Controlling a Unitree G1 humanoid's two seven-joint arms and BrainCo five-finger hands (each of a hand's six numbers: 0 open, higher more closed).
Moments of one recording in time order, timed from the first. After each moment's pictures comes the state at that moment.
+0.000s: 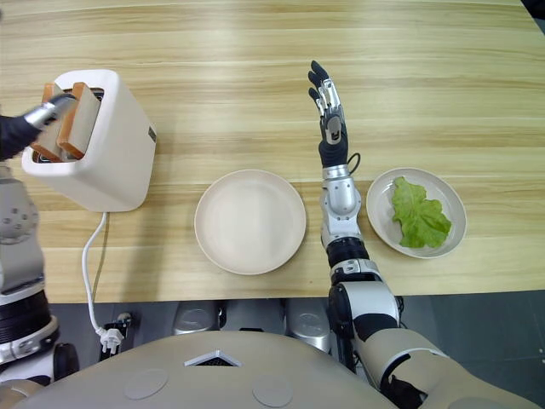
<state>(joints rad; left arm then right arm) 0.02 0.51 0.43 -0.36 0.84 -0.05 0.09 -0.45 -0.06 -0.06 0.82 0.00 -0.93 0.11</state>
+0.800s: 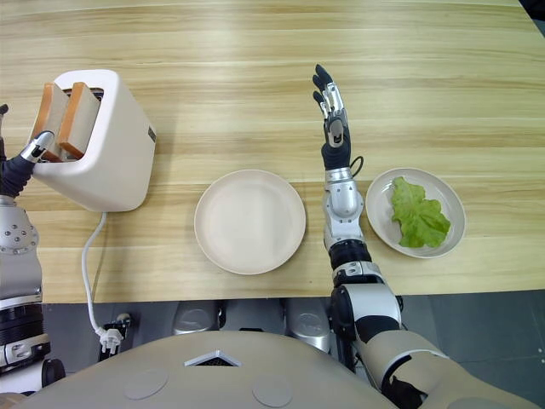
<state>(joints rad) 0.07 0.51 0.36 -0.06 0.66 0.06 0.10 -0.44 -0.07 -0.06 0.82 -0.02 -0.94 0.08</state>
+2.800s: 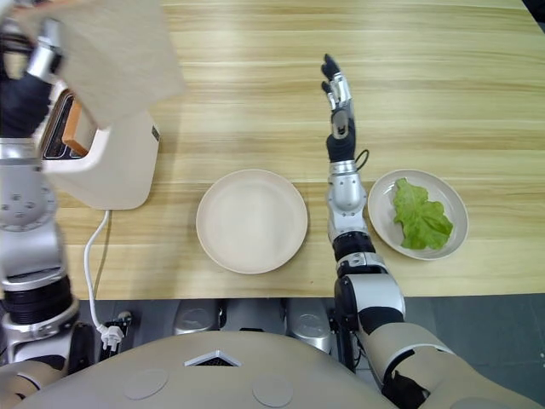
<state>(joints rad) -0.15 0.36 0.08 -0.49 0.26 -0.04 -0.03 -0.52 -0.13 -0.10 0.89 -0.04 -0.98 0.00</state>
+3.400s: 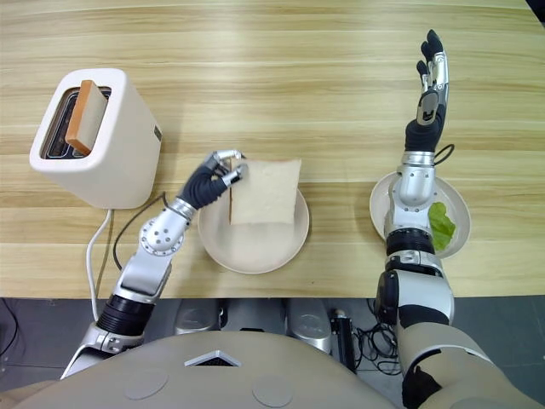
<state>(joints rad) 0.06 0.16 -0.33 -0.07 0.26 -0.06 -0.15 -0.50 -0.40 -0.21 0.89 -0.05 -0.98 -0.07</state>
